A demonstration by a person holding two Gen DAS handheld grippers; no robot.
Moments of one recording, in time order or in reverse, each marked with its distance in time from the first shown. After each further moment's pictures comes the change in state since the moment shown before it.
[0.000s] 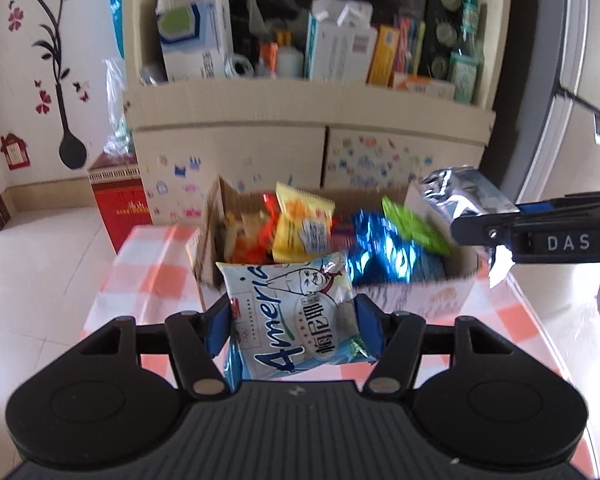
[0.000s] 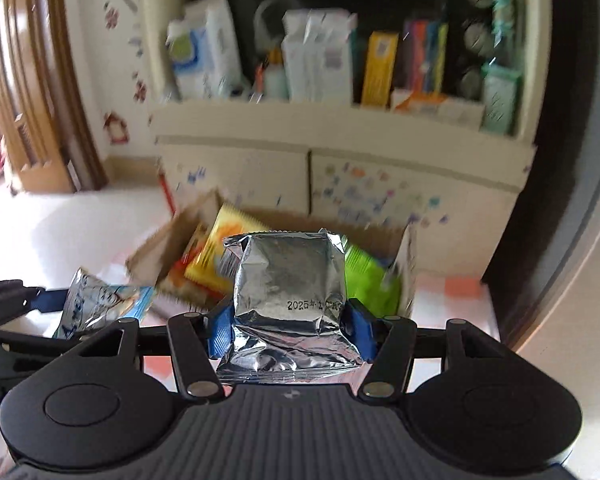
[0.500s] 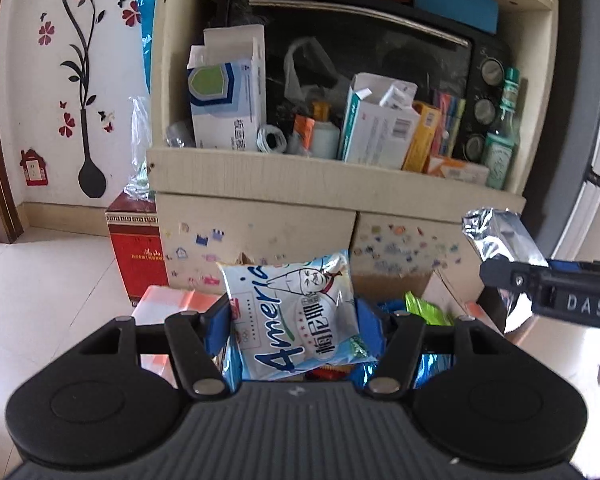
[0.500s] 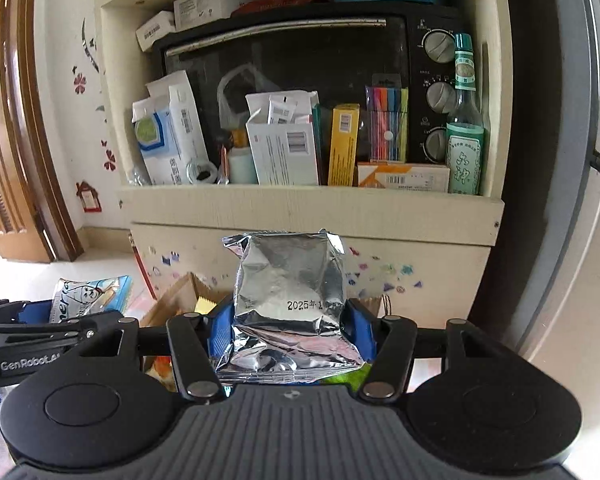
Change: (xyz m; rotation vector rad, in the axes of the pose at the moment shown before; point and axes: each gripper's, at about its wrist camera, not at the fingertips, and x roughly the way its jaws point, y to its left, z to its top) left arm 0.009 0.016 0.057 -0.087 -0.125 0.042; right arm 0.003 0.000 0.030 0.081 -0.143 -0.052
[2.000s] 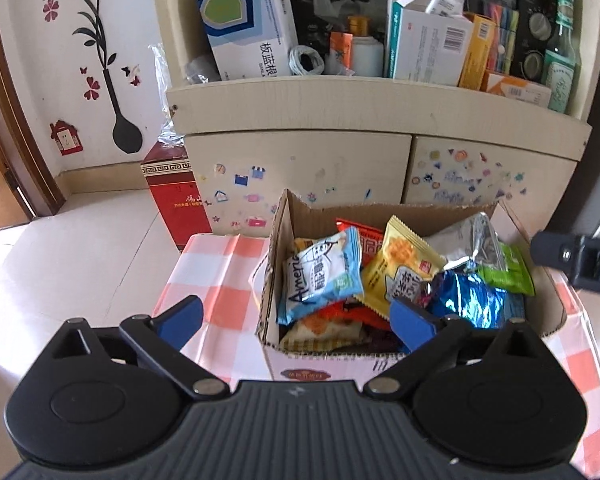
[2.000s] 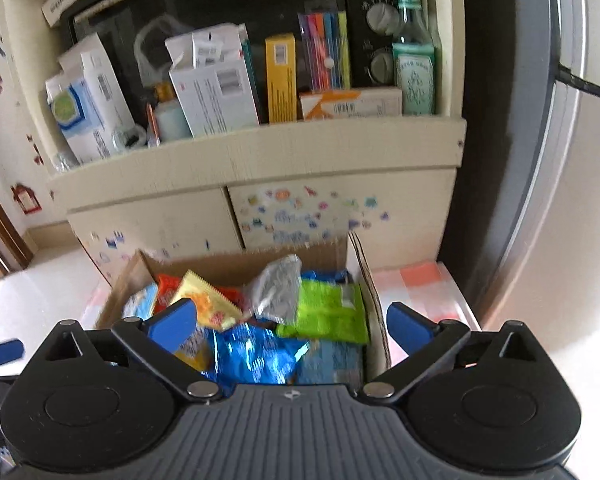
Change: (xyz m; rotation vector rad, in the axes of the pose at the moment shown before) left arm 0.037 -0.003 -0.004 0.074 0.237 0.175; right arm 0.026 0.006 -0.009 0.170 0.201 -0.205
